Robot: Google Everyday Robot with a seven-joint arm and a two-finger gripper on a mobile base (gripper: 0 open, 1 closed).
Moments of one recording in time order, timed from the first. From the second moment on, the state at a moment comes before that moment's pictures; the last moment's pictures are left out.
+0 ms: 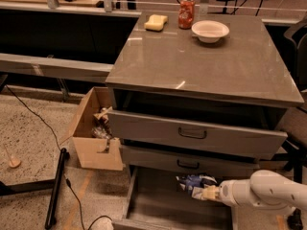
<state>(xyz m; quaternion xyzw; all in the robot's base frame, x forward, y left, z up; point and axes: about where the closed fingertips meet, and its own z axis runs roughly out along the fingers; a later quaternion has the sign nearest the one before) 0.463 -0.218 0.439 0.04 0.95 0.27 0.16</state>
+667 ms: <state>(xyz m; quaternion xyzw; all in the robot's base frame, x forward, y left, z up) 0.494 -0.193 0.326 0.03 0.93 0.34 0.12</state>
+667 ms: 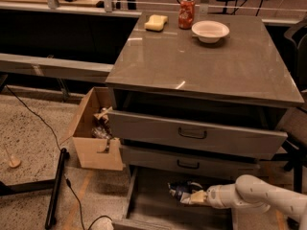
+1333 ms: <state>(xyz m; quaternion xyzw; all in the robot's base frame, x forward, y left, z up) 0.446 -0.164 0.193 0.08 0.92 0.38 0.05</state>
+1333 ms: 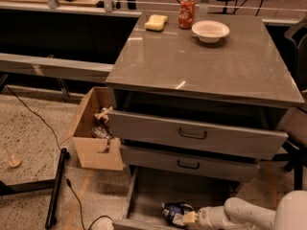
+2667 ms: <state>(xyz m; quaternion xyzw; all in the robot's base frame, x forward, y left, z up) 0.456 -0.186 0.224 0.10 0.92 0.36 0.11</state>
